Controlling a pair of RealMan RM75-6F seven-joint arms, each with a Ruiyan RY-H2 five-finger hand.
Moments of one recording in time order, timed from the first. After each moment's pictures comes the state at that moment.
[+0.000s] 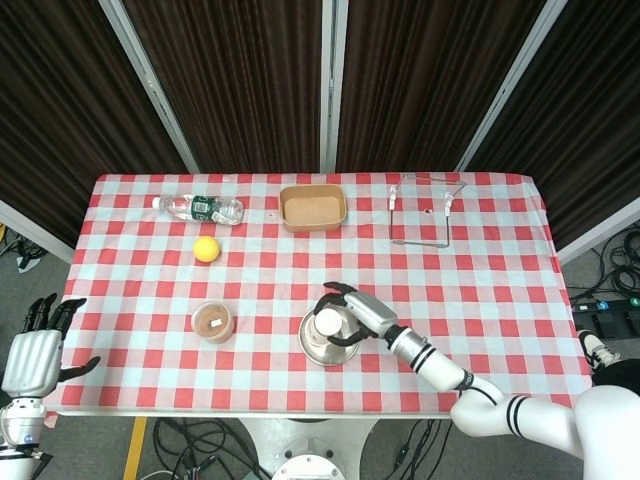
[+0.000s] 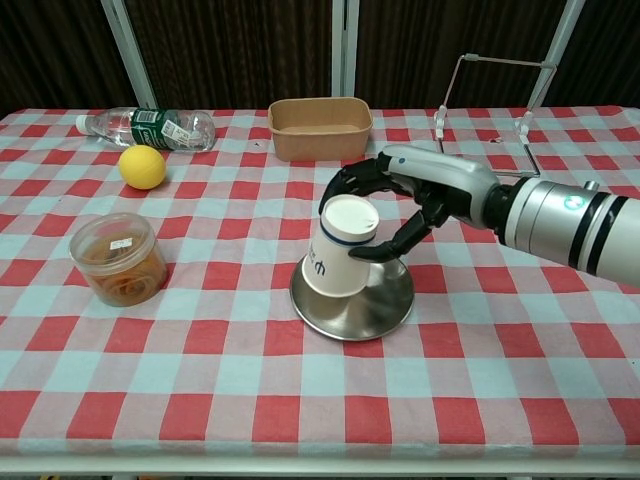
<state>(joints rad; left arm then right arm) -0.07 -1.25 -0.04 -1.54 1.43 1.46 0.05 0.77 -1.66 0.11 -1.27 -1.57 0.82 0.64</state>
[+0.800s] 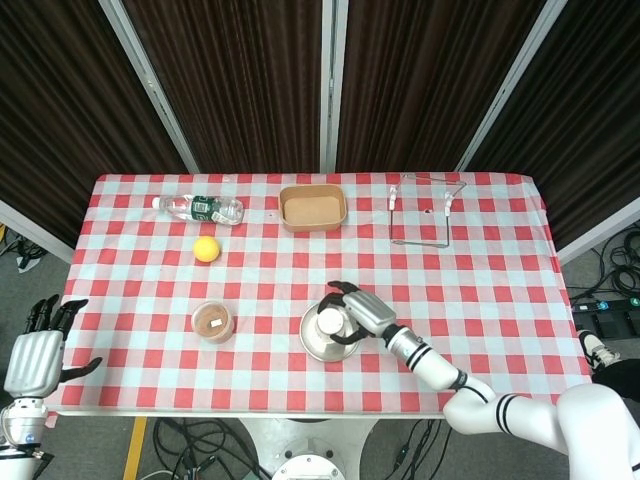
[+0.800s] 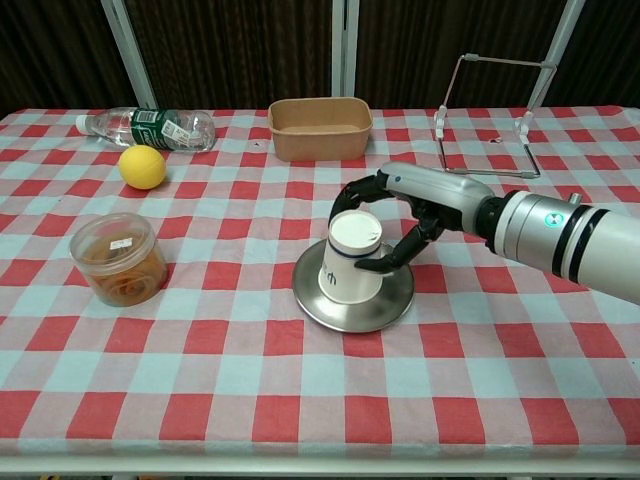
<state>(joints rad) -0.07 -1.26 -0.04 -1.52 1.43 1.46 0.03 0.79 -1.71 0.10 -1.20 -1.48 0.83 0.50</state>
